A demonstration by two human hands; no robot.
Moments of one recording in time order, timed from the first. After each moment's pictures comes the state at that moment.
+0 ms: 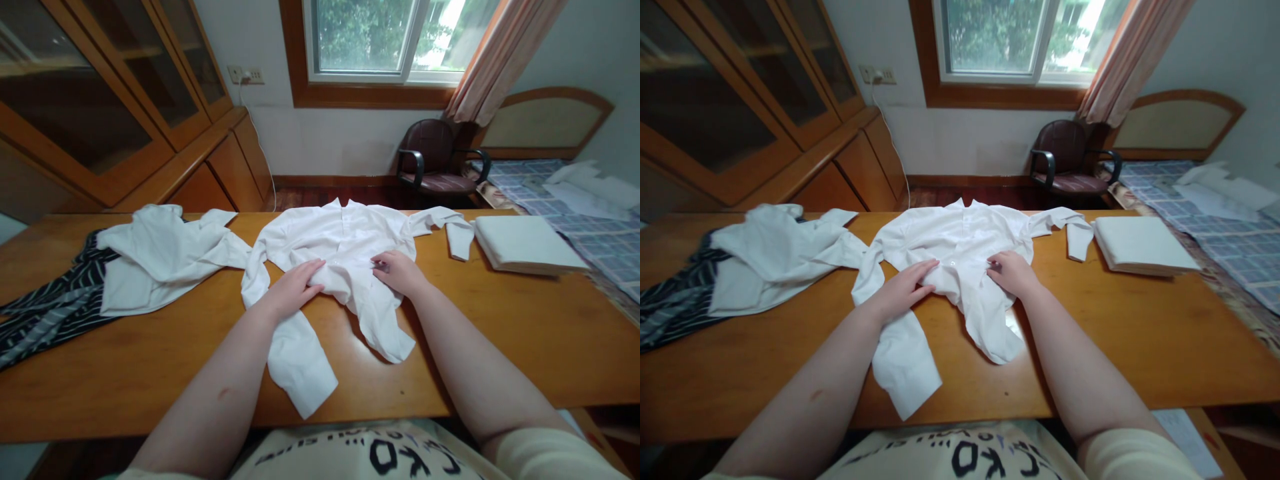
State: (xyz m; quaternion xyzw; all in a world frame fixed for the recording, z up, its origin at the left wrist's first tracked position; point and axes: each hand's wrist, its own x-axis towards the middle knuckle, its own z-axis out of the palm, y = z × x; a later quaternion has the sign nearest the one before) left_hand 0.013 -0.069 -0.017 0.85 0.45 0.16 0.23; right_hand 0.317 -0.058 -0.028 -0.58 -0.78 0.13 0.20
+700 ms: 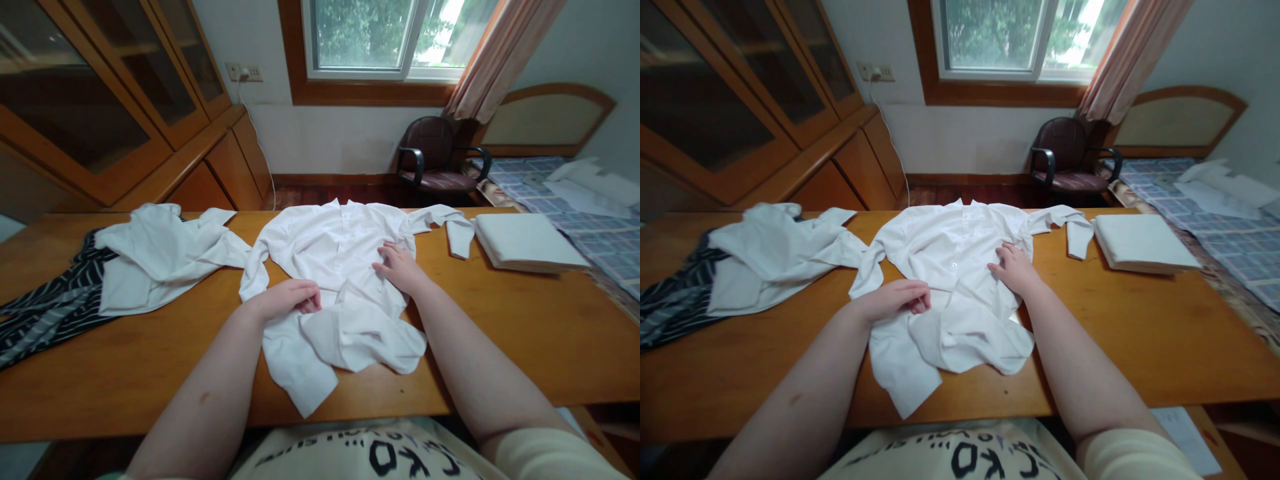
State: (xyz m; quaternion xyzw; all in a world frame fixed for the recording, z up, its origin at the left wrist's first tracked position) left_hand 0.005 -0.078 0.002 0.67 0.41 0.09 0.61; right_hand 0.325 -0.052 -0.043 -0.64 -0.74 0.13 0.14
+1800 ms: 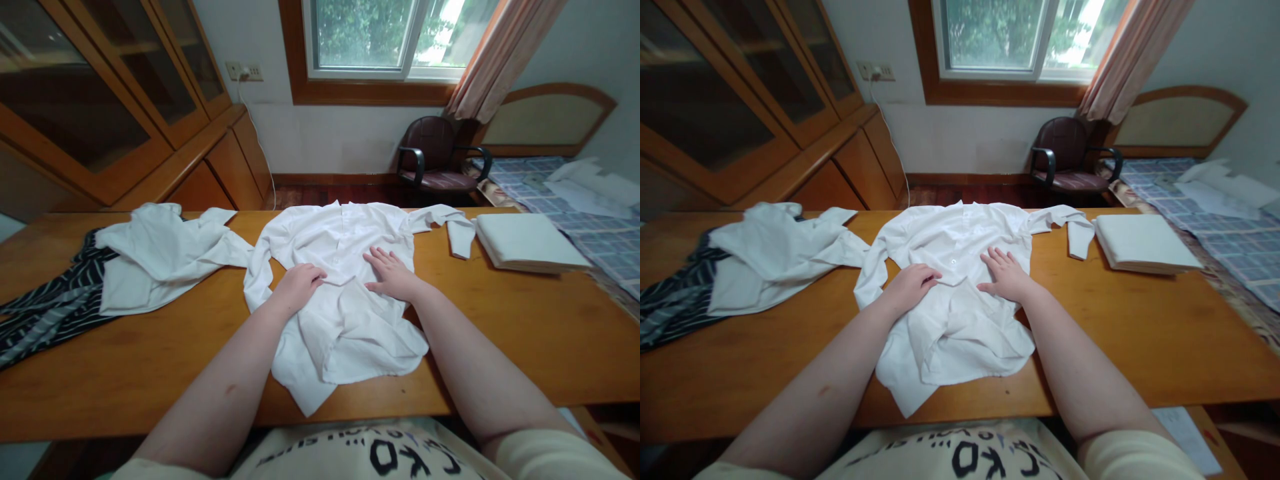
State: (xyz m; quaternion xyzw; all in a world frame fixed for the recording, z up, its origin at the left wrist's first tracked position) left_hand 0.027 -0.062 -0.029 0.85 0.46 0.15 0.19; right_hand 0.308 -0.062 -0.040 -0.56 -0.81 0.15 0.03
